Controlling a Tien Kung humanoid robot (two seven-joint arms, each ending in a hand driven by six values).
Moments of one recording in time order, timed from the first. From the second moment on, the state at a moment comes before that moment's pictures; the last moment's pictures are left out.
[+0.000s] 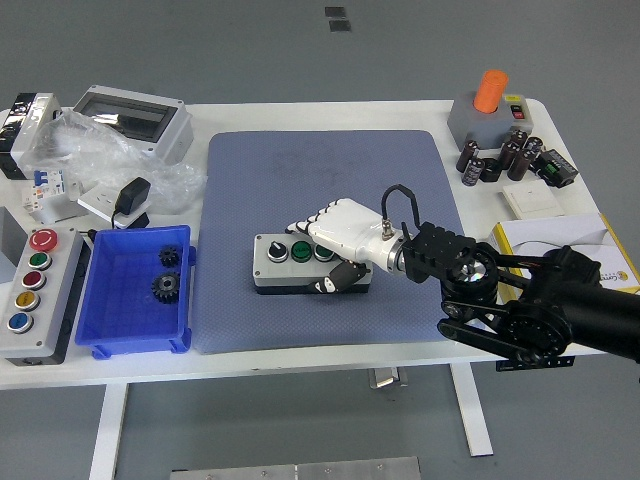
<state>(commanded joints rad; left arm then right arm) -0.01 0.25 -0.09 -0.31 -0.18 0.18 -0.05 0.93 -0.29 0.09 1.14 -1.92 -0.20 -0.08</state>
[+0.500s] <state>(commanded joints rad) -0.01 0.24 -0.09 -0.31 -0.18 0.16 -0.06 0.93 -0.29 0.10 1.16 -1.90 -0.16 -0.10</state>
